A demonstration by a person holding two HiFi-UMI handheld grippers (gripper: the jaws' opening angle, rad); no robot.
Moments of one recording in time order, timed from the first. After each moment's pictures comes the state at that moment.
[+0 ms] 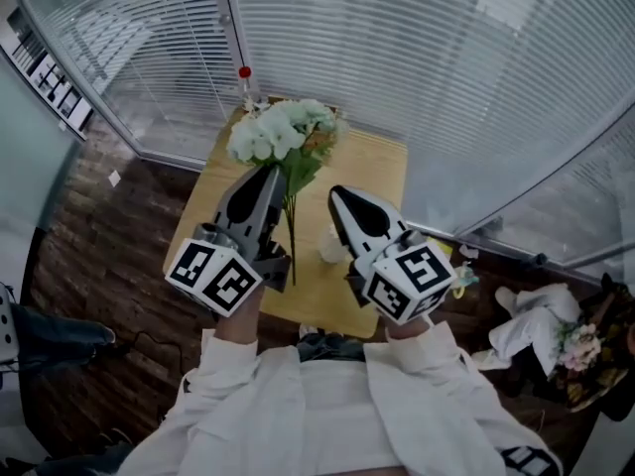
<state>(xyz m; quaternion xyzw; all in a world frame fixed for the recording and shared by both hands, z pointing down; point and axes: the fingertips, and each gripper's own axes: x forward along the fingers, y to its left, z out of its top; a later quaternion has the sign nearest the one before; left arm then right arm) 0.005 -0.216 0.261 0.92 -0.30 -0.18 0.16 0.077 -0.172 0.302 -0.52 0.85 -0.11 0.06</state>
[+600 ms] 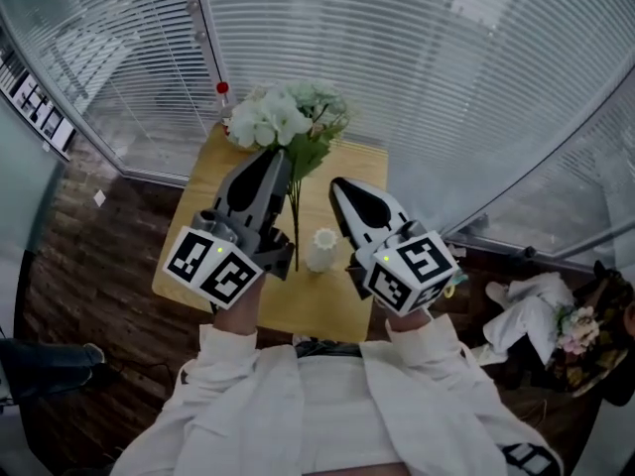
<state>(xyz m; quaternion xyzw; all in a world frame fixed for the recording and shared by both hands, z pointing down) 0.039 -0.222 0.217 0.94 -0.23 -0.23 0.12 0.104 -0.183 0.284 -0.55 0.83 -0.08 0.05</state>
